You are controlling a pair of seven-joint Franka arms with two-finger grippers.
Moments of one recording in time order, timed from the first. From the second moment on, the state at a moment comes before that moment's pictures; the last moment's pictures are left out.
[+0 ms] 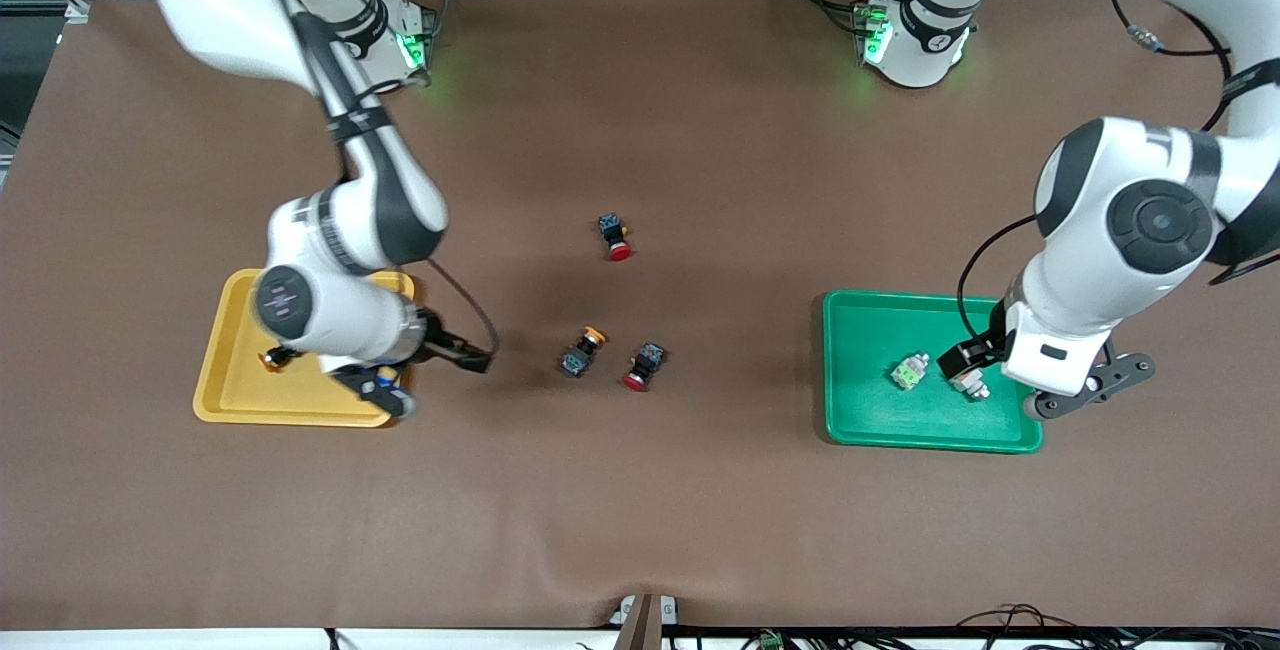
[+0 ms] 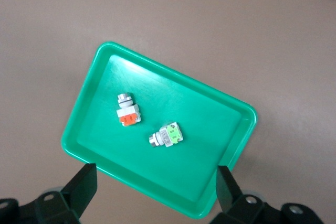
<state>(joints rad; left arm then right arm) 0.19 0.41 -0.50 -1.50 0.33 1.89 -0.69 0.37 0.55 0.00 -1.61 0.27 2.12 0.74</state>
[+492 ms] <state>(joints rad) 0.22 0.30 -0.50 -1.41 0.28 1.79 -0.48 0.53 0.62 0.00 -1.61 0.28 2.28 0.88</state>
